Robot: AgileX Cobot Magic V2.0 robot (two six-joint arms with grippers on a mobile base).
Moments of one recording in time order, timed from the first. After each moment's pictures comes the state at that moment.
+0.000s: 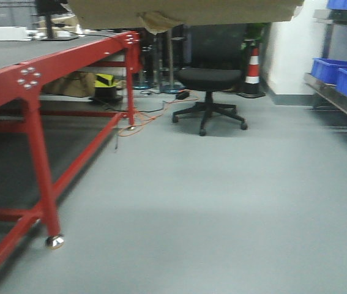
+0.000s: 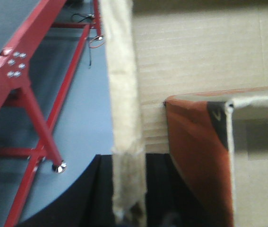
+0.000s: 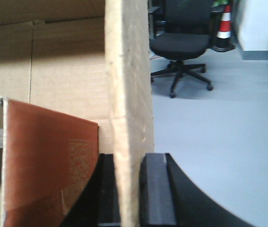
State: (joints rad) left arm -0.51 1.67 -1.97 0.60 0.93 -0.59; right arm 0.25 1.43 -1.51 -0.47 0.44 0.62
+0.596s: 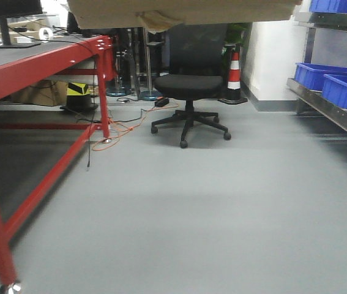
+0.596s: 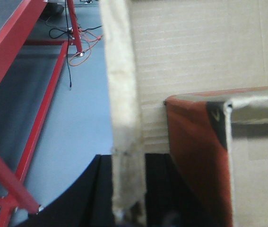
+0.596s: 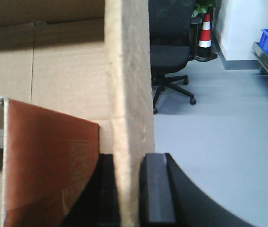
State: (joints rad) left arm -0.51 1.67 -1.97 0.60 0.93 -0.59; right arm 0.25 1.43 -1.51 -0.47 0.43 0.62
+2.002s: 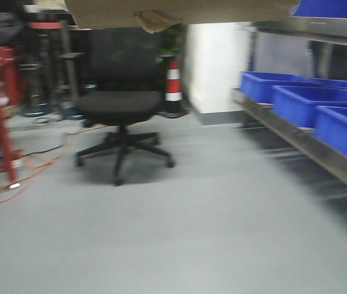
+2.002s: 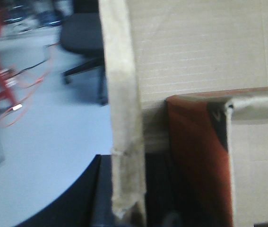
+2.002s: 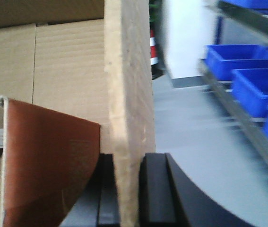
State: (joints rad) left arm -0.51 1.67 -1.97 0.61 0.94 -0.59; right arm 0.25 1.43 -1.51 -0.47 0.42 0.62
